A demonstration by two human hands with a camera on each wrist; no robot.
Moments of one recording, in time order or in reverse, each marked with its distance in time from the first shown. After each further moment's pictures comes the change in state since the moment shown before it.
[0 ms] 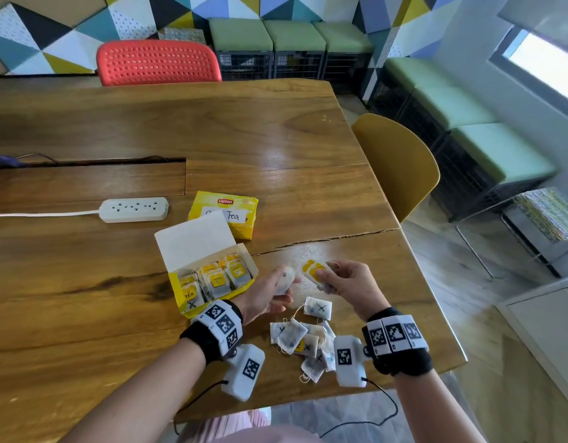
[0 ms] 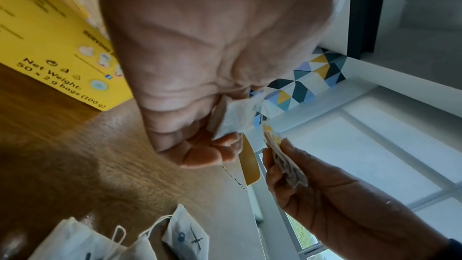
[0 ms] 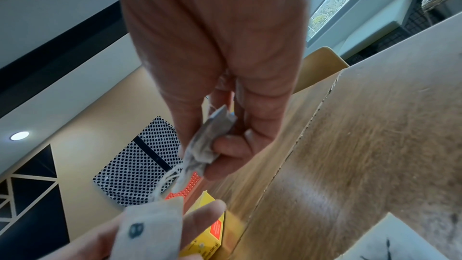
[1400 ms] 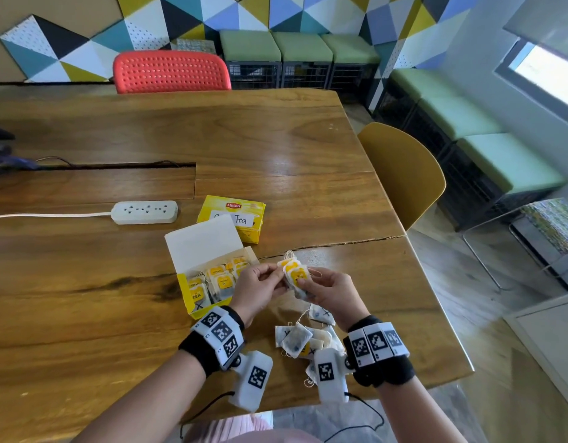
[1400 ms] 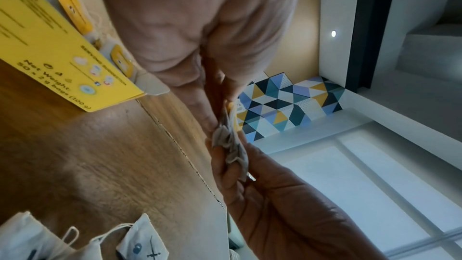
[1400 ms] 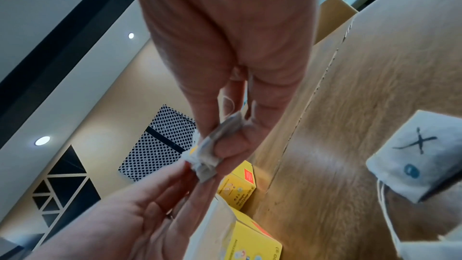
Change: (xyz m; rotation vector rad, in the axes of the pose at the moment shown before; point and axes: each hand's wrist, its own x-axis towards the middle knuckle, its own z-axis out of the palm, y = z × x) left_hand -0.014 0.002 -0.003 -0.171 0.394 0.283; right_hand -0.004 0.005 0.041 0.165 -0.073 0.070
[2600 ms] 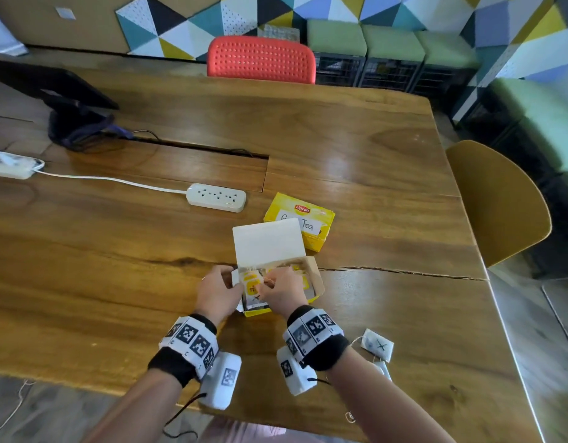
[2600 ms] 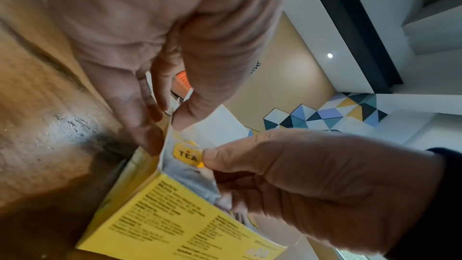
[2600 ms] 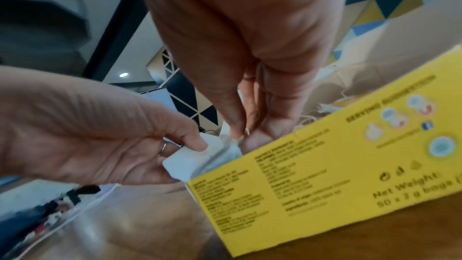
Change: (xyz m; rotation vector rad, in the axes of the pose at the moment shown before) left_hand -0.004 0.003 -0.147 0.611 0.515 -0.135; right_hand 0.047 0.003 0.176 -1.060 -0.298 -0.147
